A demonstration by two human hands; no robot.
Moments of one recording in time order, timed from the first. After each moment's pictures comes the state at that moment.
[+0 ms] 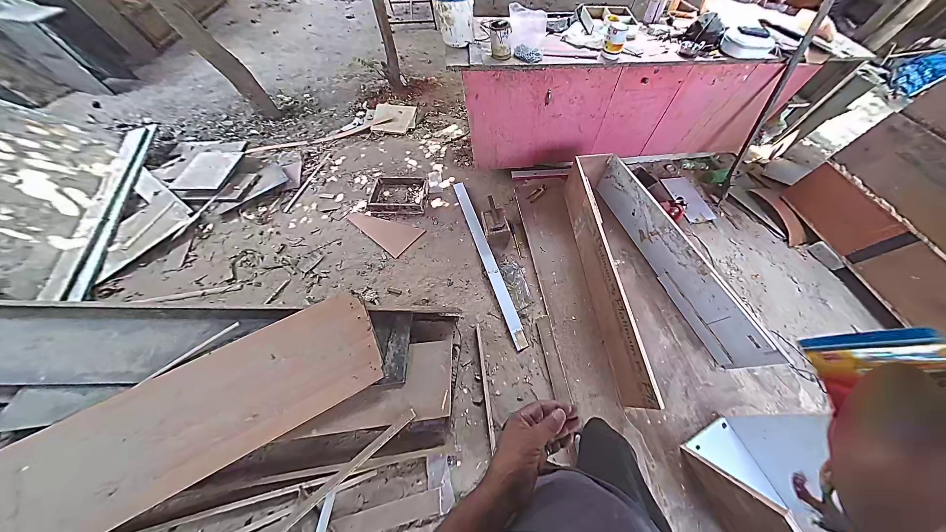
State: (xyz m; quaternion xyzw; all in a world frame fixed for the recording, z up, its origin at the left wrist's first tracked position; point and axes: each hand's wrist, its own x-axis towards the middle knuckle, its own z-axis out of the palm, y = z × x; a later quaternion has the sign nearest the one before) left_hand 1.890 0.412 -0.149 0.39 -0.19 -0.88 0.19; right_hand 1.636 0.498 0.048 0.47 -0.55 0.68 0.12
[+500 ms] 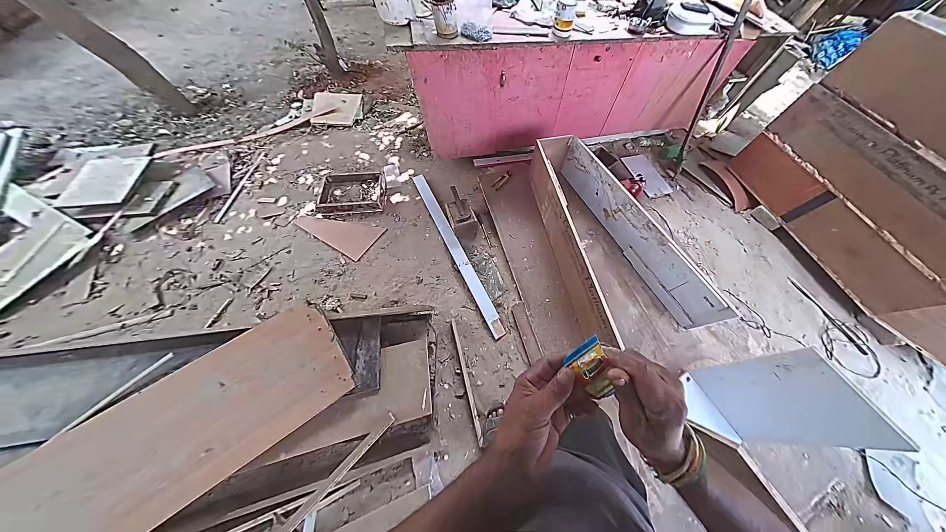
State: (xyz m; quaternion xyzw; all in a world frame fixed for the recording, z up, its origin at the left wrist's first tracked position) left_hand 1.843 0.406 -0.080 0.18 -0.17 -0.94 0.26; right_hand 1.687 0.480 -0.053 0.64 -0.58 0.50 0.05
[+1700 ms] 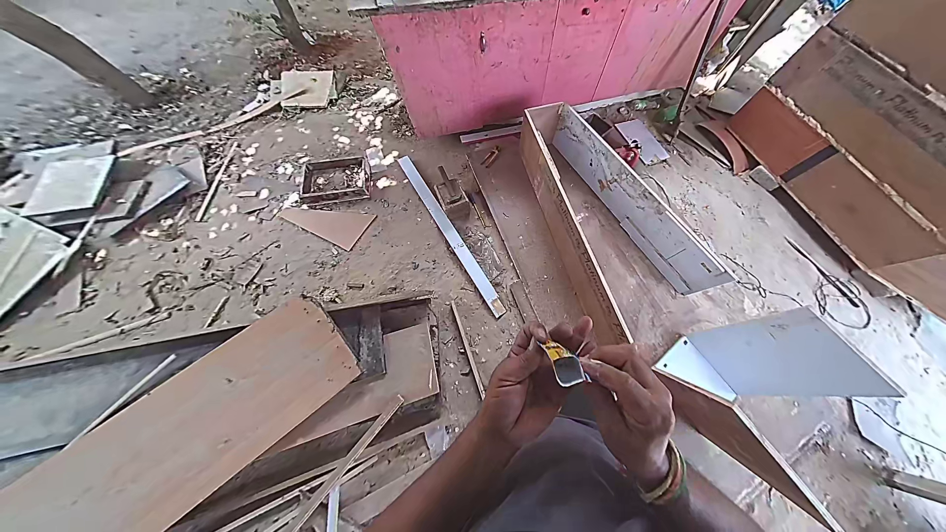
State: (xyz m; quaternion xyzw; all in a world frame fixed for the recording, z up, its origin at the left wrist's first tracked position) left_hand 1.831 0.384 -0.096 -0.07 -0.03 -0.96 0.25; right_hand 1.721 0.491 -0.068 0.54 -0.62 0.57 0.03
